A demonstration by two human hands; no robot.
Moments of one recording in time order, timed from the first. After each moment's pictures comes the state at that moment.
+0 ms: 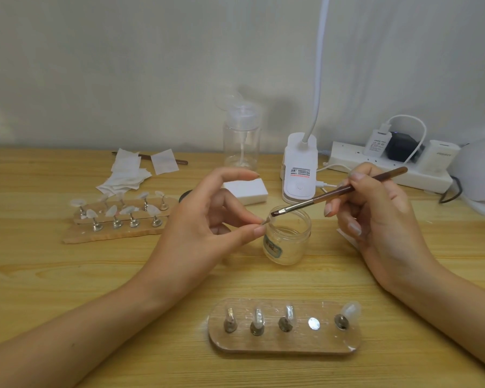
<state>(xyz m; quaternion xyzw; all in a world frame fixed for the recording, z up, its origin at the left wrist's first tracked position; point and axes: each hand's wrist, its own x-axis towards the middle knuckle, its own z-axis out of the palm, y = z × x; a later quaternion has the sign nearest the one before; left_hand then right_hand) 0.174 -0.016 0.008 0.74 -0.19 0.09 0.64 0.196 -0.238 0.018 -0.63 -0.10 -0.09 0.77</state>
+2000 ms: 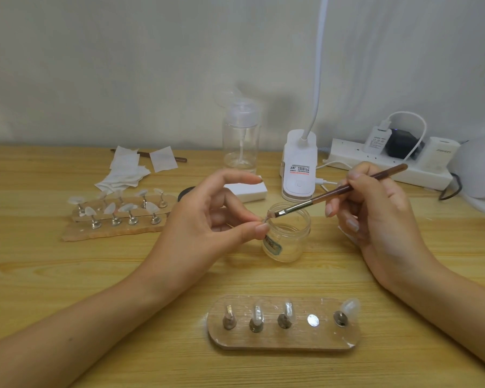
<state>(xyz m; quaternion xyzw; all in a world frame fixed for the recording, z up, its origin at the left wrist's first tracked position) 0.175 -0.016 0.009 0.72 -0.18 0.05 0.66 0.197 -0.238 0.015 -0.64 -0.08 -0.09 0.76</state>
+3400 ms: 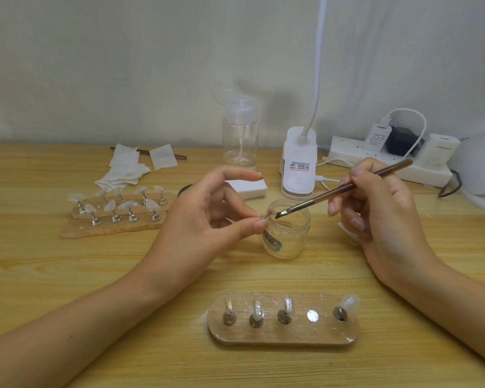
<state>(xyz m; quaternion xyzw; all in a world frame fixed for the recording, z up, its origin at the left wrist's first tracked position) 0.173 -0.016 0.012 0.73 -0.19 0.06 0.65 0.195 -0.239 0.016 -0.65 -0.09 -0.11 0.75</state>
